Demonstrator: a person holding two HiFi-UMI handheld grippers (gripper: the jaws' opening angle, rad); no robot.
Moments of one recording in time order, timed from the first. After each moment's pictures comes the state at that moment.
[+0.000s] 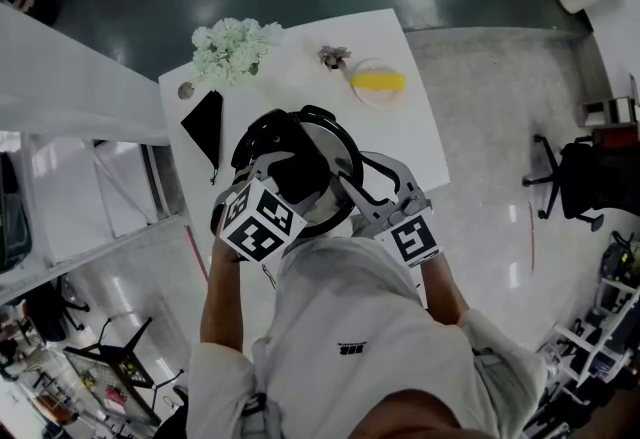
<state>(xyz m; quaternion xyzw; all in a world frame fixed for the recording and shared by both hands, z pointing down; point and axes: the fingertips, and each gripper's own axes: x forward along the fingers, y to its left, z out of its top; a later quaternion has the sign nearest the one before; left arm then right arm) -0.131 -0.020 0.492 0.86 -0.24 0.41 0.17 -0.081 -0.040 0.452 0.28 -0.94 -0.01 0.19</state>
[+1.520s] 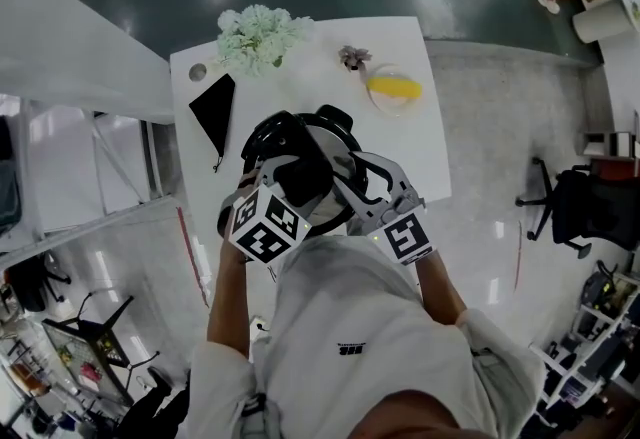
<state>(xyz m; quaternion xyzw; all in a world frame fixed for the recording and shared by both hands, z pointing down) -0.143 -0.010 0.512 0.85 -0.28 0.39 0.19 -0.113 -0.039 0.466 0.23 -0.95 0.01 0.21</state>
